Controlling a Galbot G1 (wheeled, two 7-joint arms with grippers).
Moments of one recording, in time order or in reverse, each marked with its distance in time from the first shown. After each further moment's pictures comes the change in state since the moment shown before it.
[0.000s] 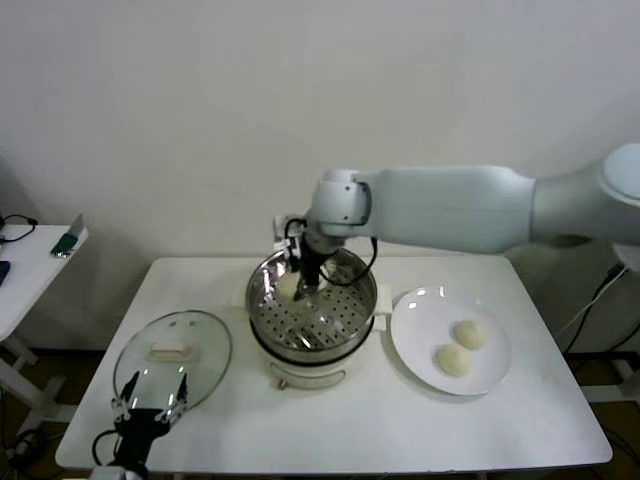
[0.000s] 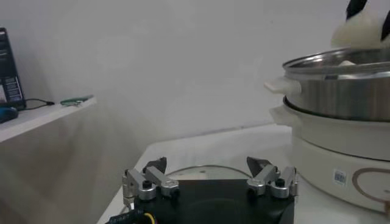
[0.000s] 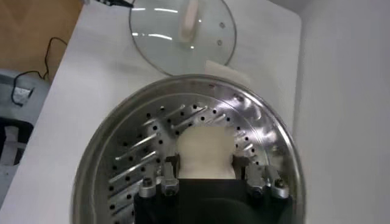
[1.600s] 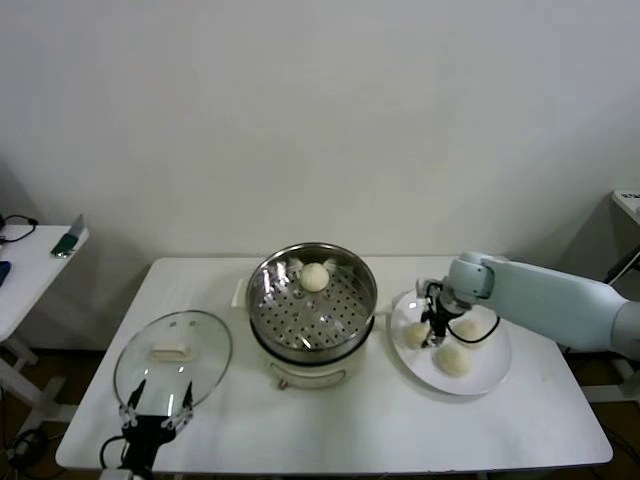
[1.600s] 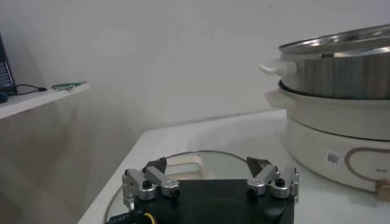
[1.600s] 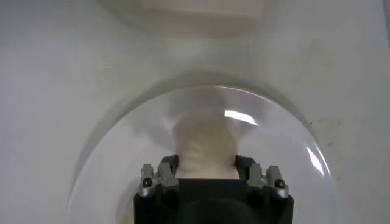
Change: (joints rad) left arm -0.006 -0.002 0.017 0.042 0.007 -0.006 0.001; right arm -0.383 -0.492 0.125 -0.154 -0.365 0.145 -0.147
